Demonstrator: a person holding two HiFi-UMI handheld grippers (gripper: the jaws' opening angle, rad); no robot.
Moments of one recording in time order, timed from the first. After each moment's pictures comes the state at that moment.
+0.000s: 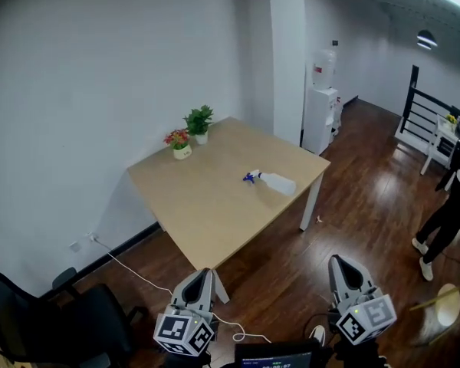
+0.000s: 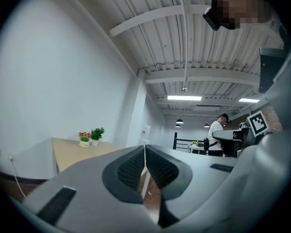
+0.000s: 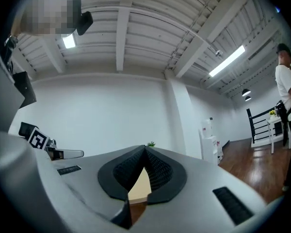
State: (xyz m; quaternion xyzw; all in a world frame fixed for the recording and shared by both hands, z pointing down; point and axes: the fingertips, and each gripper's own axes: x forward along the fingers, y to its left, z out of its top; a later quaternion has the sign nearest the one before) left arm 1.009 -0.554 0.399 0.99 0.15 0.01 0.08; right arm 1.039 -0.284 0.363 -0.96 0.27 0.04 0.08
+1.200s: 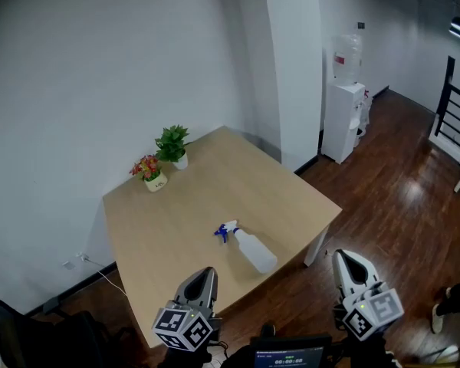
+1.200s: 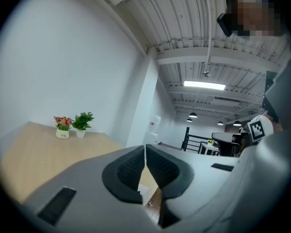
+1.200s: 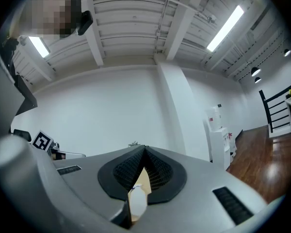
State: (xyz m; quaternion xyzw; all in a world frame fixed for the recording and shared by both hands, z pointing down) left arm 1.737 -0.311 0.443 0.99 0.10 0.07 0.11; right arm 1.801 -0.041 0.398 -0.94 0.34 0.01 0.10
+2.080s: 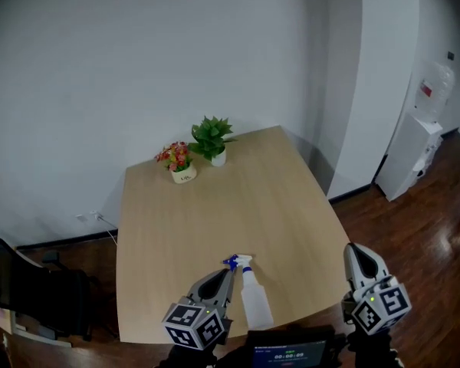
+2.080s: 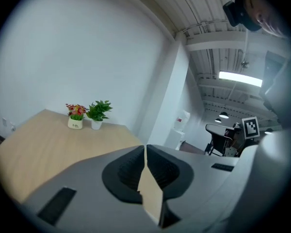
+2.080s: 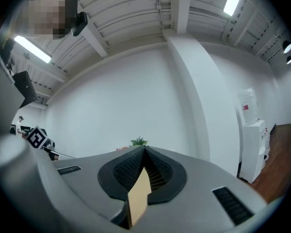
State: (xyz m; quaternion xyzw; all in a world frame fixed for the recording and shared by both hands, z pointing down) left arm 2.082 -0.383 0.465 0.98 -0.05 0.13 0.17; right arm 2.243 -0.173 0.392 -0.87 0.48 -0.03 0.07
